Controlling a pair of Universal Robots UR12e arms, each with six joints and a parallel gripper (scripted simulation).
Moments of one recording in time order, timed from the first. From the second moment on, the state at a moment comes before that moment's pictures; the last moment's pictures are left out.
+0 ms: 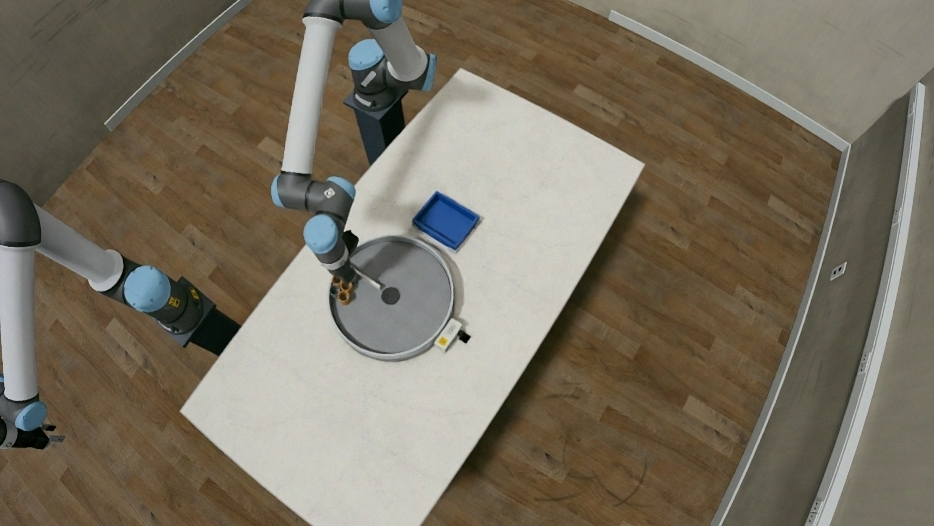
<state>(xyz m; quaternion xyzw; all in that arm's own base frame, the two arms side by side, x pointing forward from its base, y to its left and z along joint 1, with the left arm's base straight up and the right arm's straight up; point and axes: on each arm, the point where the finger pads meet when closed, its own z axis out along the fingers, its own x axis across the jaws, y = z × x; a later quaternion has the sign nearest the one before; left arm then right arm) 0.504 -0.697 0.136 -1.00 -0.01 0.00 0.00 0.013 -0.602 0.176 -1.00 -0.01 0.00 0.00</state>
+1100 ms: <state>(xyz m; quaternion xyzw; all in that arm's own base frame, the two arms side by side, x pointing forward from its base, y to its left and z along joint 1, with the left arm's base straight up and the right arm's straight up) 0.504 -0.698 0.113 -1.00 -0.01 0.00 0.00 0.013 -0.602 0.176 -1.00 -0.01 0.00 0.00</state>
